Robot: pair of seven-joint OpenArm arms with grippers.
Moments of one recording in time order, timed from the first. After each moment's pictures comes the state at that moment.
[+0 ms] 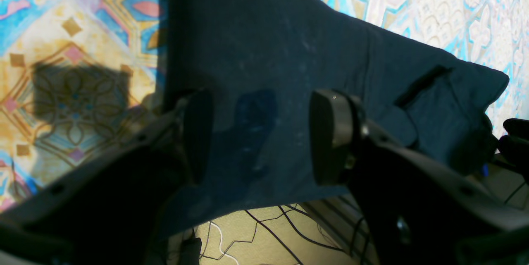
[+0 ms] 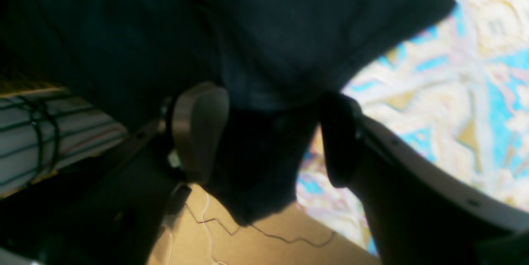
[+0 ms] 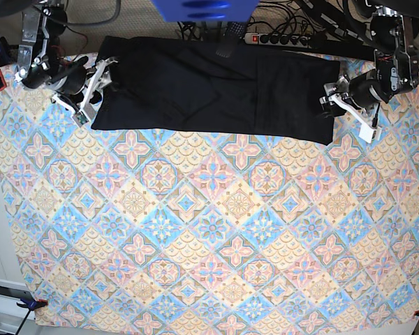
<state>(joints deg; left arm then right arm) 24.1 -24.0 -17.4 98.8 -54.4 -8.8 60.1 -24.6 15.8 18.0 100.3 31.8 41.1 -62.6</state>
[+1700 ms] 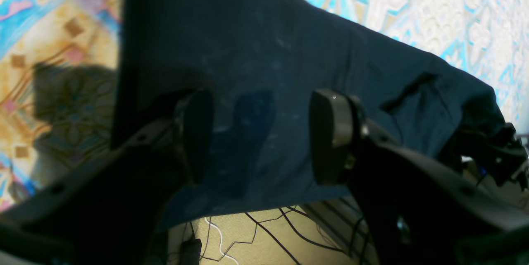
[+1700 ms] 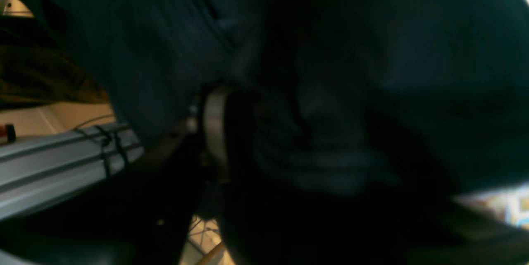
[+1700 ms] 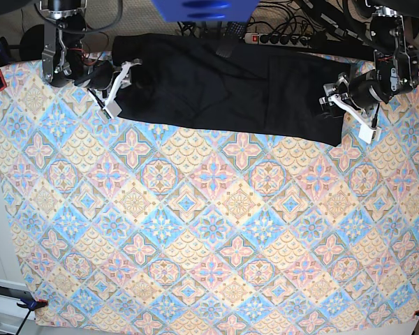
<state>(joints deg) 23.9 -23.9 -17.5 98.8 -54.6 -8.9 60.1 -19.7 14.0 9.8 82.2 38.8 41.3 -57.6</state>
